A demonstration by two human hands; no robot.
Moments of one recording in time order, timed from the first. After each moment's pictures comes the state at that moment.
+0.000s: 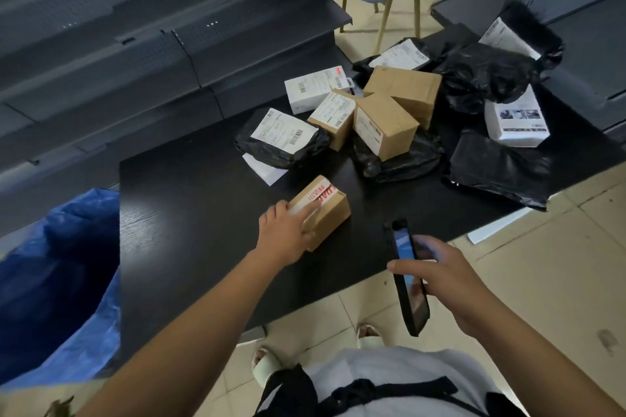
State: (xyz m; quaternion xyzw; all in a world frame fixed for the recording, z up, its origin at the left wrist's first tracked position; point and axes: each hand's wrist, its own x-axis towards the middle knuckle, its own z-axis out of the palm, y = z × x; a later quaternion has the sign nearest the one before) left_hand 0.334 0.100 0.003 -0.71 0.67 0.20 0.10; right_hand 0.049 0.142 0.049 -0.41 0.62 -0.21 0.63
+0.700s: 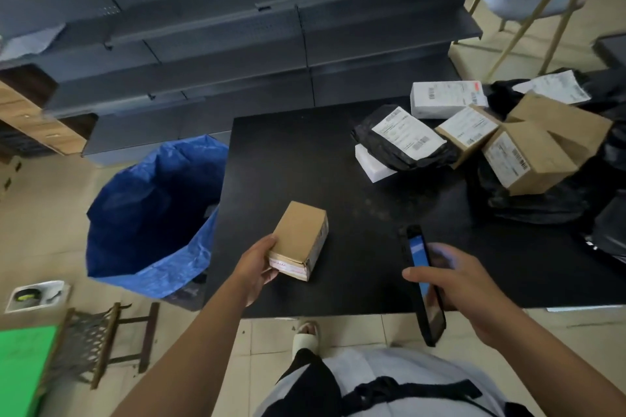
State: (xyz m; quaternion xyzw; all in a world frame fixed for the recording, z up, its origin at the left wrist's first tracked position) left_hand 0.520 0.250 -0.017 -0.73 -0.03 0.51 -0.45; right_hand 0.200 0.135 0.061 -0.50 0.56 -0.10 0.65
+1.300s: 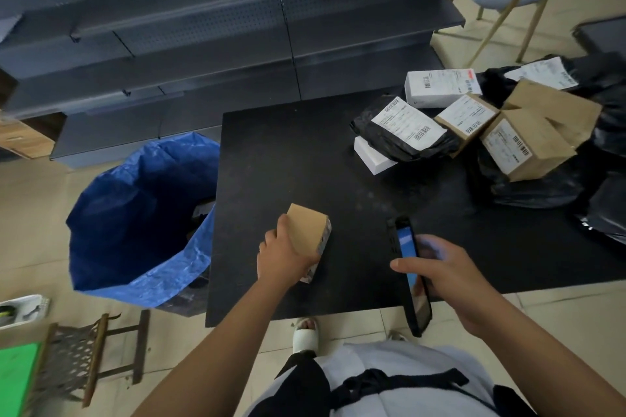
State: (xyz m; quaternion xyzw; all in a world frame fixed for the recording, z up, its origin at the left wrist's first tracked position) left_hand 0.505 0.224 -0.018 -0.88 0.36 0.31 -0.08; right_hand 0.245 0.156 0.069 -0.49 0.57 -0.12 0.65
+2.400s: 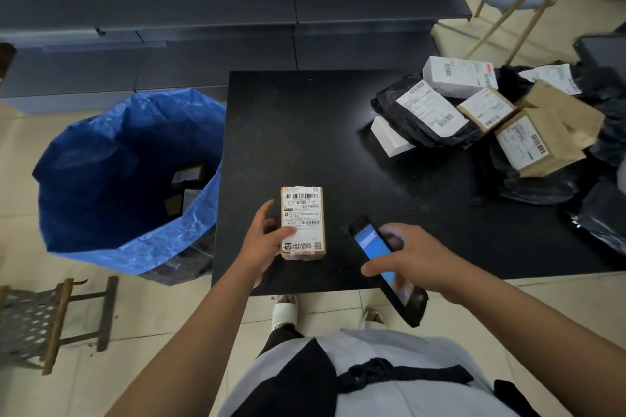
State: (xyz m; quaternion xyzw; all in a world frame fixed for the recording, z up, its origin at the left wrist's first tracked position) left_hand 0.577 0.284 -0.060 -0.68 0.11 0.56 -0.47; right_hand 0.333 0.182 0.087 -0.64 0.53 0.12 0.54
